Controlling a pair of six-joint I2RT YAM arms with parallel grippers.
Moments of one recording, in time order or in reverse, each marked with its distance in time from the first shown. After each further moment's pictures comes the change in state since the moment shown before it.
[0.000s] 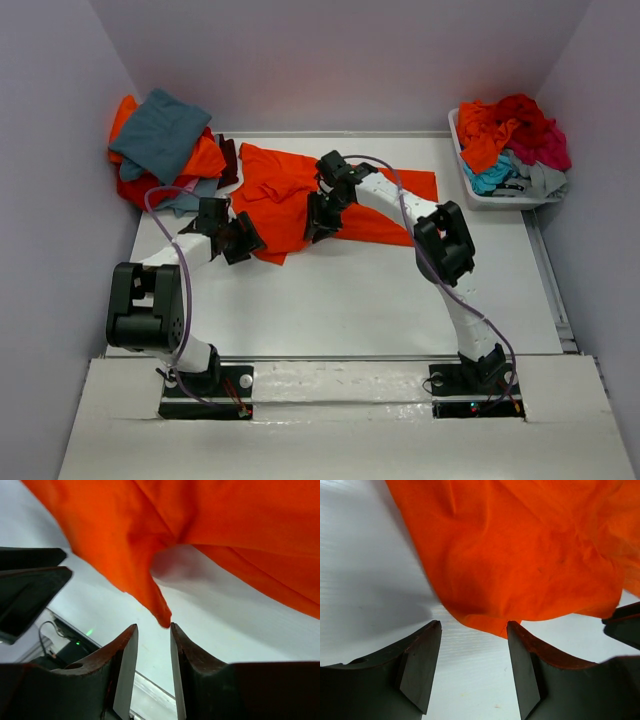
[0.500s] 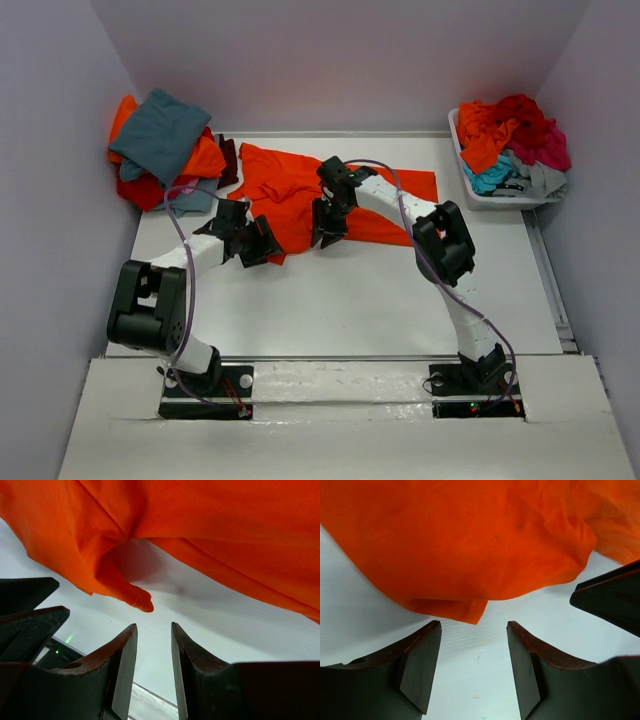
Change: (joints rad) left arm -0.118 0.000 0.000 -0.001 0.011 -0.056; right arm 0.000 0.000 -0.056 -0.043 0.084 -0.023
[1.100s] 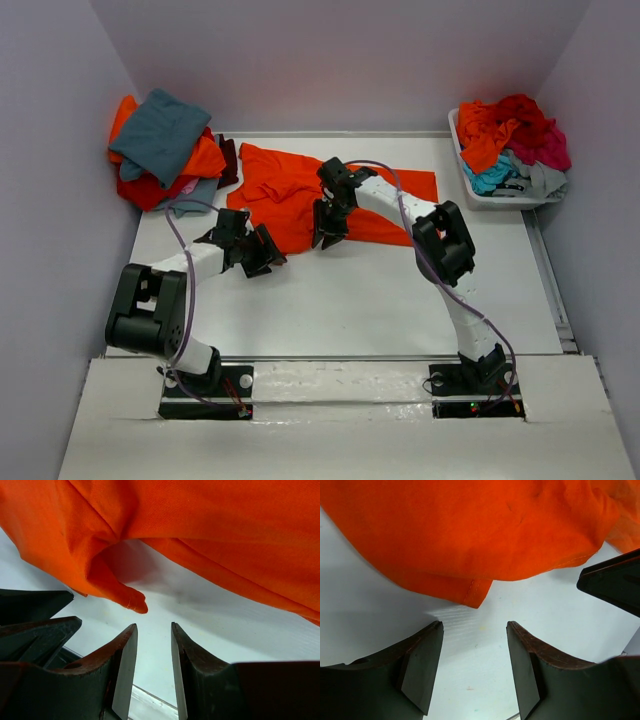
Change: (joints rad) left arm -0.020 -0.024 -0.087 0.041 0.050 -0.085; right arm 0.000 0.000 -0.010 0.000 0.013 0.000
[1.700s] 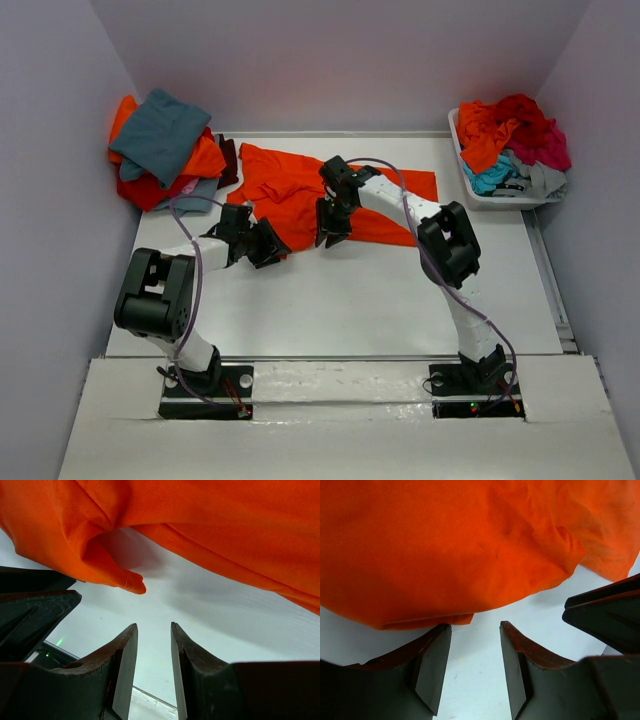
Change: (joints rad) left arm 0.000 0.111 0.031 0.161 0.044 -0.060; right arm 0.000 -0.047 -0.033 -0.009 0.040 -0.014
